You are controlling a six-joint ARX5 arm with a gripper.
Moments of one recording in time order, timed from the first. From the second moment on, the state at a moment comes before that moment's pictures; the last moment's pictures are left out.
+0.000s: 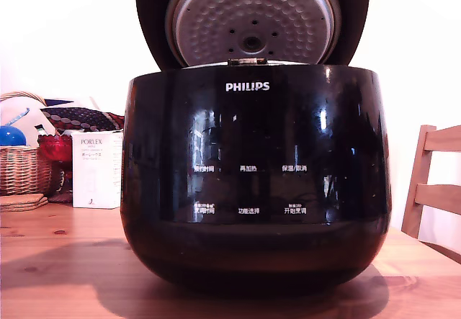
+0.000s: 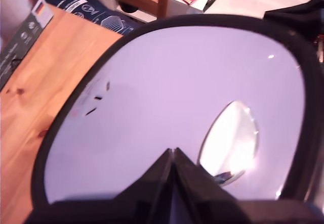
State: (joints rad) arm -0.69 1.70 1.94 -1.18 0.34 0.32
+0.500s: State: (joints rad) arm -0.69 1.70 1.91 -1.07 0.27 0.32
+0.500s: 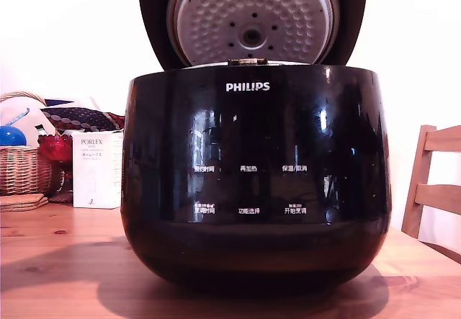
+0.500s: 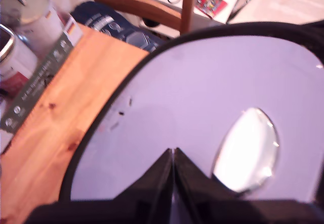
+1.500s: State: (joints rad) arm -0.67 1.50 1.40 -0.61 0.28 0.24
